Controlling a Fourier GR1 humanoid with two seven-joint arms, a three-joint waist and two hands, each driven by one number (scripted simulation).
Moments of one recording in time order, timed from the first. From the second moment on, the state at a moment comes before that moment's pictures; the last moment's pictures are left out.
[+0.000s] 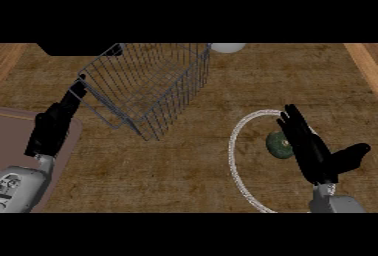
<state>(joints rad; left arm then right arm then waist) -0.25 0.51 -0.21 -1.43 0.11 0.18 0.09 -0.06 -0.19 0.04 -1.41 -0.33 0.07 -0.02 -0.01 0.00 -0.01</state>
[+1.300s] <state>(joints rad) -0.24 0.52 -0.15 -1.47 0.10 0.13 -0.02 -0.67 -0.33 0.32 -1.02 0.34 -0.60 0.40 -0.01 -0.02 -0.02</state>
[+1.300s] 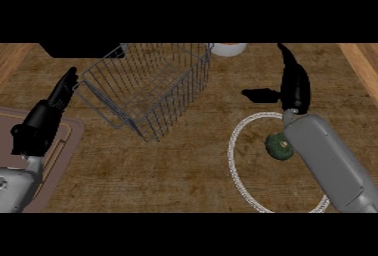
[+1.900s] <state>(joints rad) -0.21 0.51 -0.15 -1.49 0.10 0.14 -0.04 -0.93 -0.48 0.44 -1.09 0.21 0.19 0.95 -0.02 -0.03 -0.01</state>
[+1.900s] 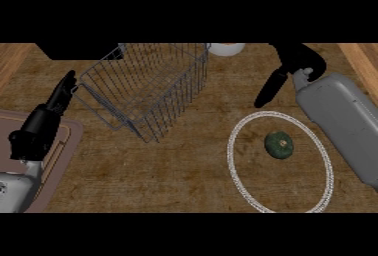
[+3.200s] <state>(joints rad) -0.20 0.46 -0.11 -1.54 0.05 0.10 -0.01 -0.66 -0.60 0.46 -1.31 0.05 0.39 1.05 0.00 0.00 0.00</state>
